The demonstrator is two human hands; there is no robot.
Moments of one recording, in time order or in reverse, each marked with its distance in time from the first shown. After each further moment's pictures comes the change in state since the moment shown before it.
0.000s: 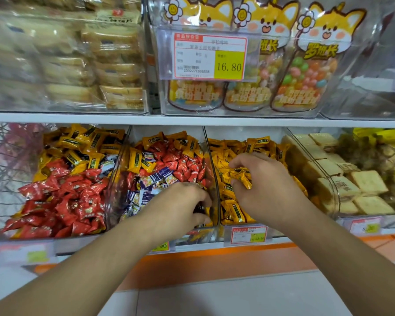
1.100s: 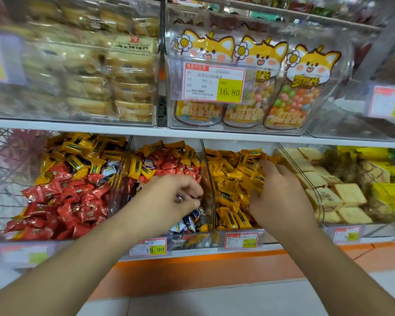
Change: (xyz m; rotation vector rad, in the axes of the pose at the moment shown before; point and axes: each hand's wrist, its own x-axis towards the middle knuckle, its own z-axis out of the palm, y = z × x) left_hand -0.027 0.005 -0.037 -0.406 0.189 -0.066; right_hand -0.016 -0.001 -0.016 -0.195 0.114 0.299
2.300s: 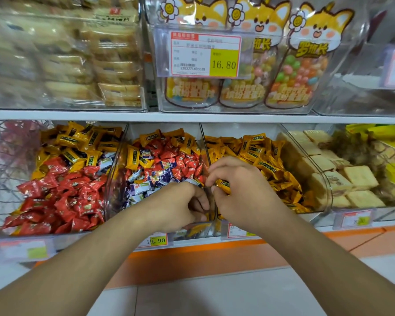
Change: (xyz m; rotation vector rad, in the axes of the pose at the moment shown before) left_hand 0.021 -0.016 0.032 0.147 -0.335 -0.114; right_hand -0.001 -0.026 0.033 0.289 -0.186 -0.363
